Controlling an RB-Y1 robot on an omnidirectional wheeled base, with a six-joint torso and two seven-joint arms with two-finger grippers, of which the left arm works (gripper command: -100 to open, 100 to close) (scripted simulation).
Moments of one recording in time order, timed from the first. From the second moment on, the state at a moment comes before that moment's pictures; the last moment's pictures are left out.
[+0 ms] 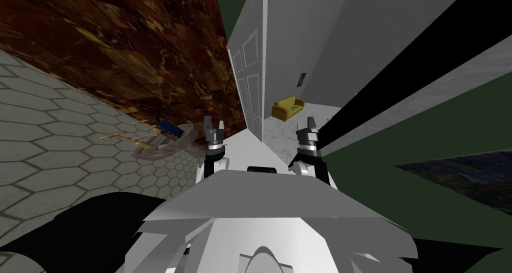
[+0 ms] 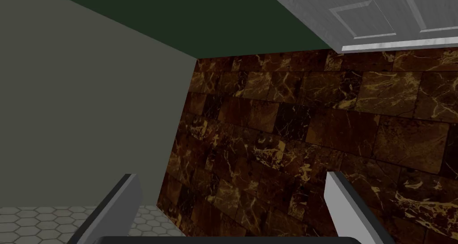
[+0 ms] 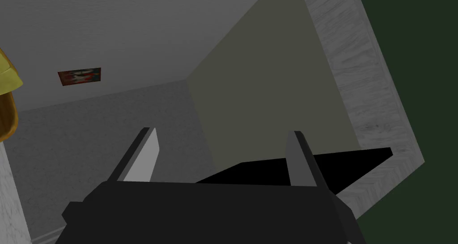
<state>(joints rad) 0.50 0.04 0.03 -2.34 -0.09 -0.52 0.02</state>
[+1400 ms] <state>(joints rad) 0.42 0.08 -0.06 -2.03 -0.09 -0.57 0.04</state>
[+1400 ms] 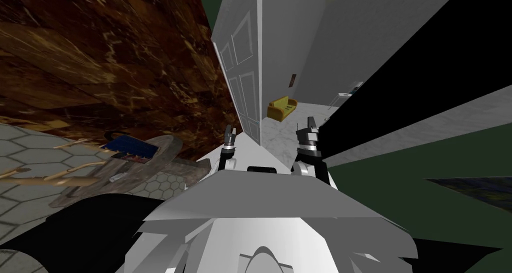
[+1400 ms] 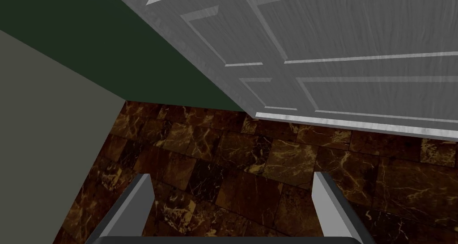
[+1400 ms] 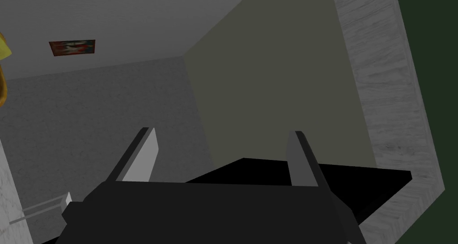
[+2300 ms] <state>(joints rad) 0.37 0.09 -0.13 -1.82 -0.10 -0.61 0.05</state>
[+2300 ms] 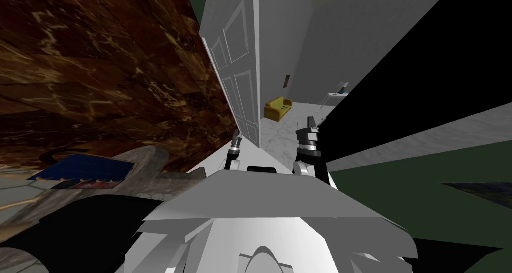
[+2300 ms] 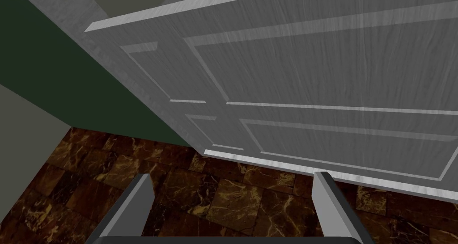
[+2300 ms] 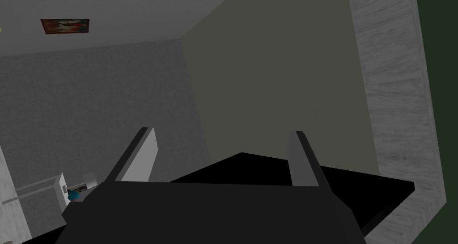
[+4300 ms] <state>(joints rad) 0.26 0.10 -0.26 -1.37 -0.10 -0.68 0.07</state>
